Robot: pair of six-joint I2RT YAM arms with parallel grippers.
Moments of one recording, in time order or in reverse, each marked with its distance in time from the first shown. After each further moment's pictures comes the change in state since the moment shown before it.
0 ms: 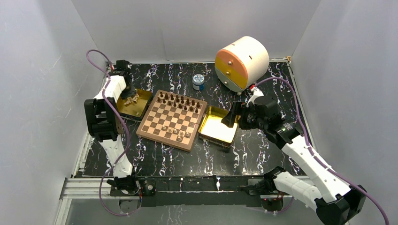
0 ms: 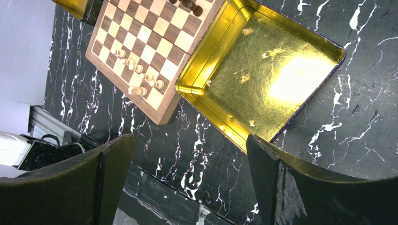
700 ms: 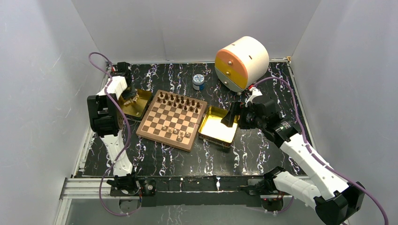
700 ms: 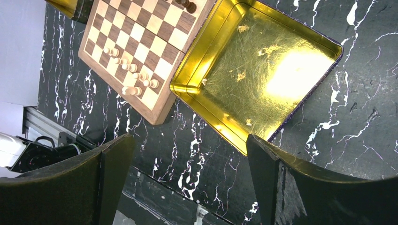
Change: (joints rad) left arm 0.028 0.115 0.029 0.081 0.014 0.004; right arm 0.000 0.028 0.000 0.000 0.008 0.000
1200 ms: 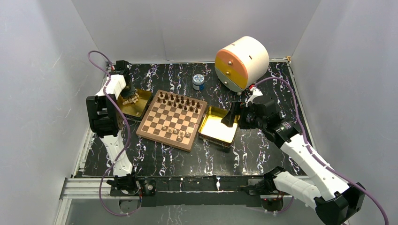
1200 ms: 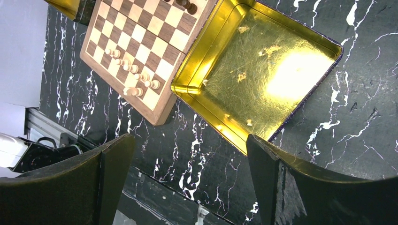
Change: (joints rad) left arm 0.008 -0.003 0.033 -0.046 0.017 0.015; right arm 0.000 -0.004 0.000 -0.001 0.003 0.003
